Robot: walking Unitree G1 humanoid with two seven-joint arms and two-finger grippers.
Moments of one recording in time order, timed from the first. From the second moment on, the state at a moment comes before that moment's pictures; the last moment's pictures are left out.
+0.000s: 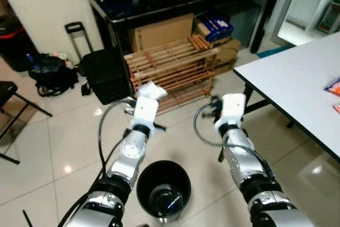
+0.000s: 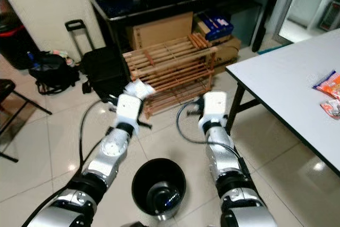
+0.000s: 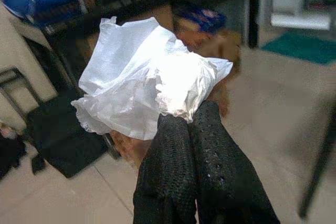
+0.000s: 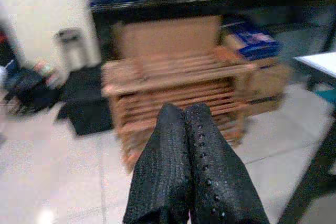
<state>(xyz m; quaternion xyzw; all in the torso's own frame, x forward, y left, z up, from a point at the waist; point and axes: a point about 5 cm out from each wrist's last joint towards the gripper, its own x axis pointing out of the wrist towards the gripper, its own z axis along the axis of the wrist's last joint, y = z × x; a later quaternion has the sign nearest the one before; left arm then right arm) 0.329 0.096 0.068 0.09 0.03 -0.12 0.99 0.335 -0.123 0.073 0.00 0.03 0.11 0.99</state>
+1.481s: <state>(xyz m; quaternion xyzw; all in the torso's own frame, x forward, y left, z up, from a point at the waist) 0.273 0.089 -0.022 0.18 0.30 -0.29 0.89 0.301 -0.135 0.029 -0.09 0.19 0.31 0.93</state>
